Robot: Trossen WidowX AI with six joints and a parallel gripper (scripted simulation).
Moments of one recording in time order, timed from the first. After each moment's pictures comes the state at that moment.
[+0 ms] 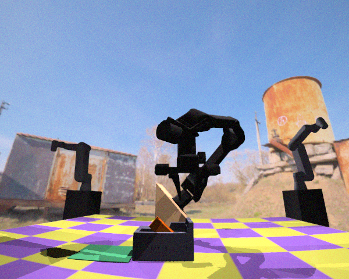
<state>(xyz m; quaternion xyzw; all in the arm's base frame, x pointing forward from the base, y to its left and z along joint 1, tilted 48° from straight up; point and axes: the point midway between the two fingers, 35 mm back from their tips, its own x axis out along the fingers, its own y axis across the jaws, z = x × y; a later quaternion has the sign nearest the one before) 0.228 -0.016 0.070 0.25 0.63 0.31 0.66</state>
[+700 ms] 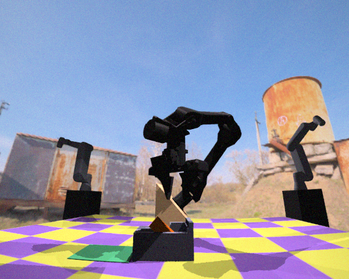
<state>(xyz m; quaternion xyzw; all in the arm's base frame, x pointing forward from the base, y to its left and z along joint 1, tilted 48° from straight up) 0.237 -0.039 0.048 0.48 0.70 0.07 0.53</state>
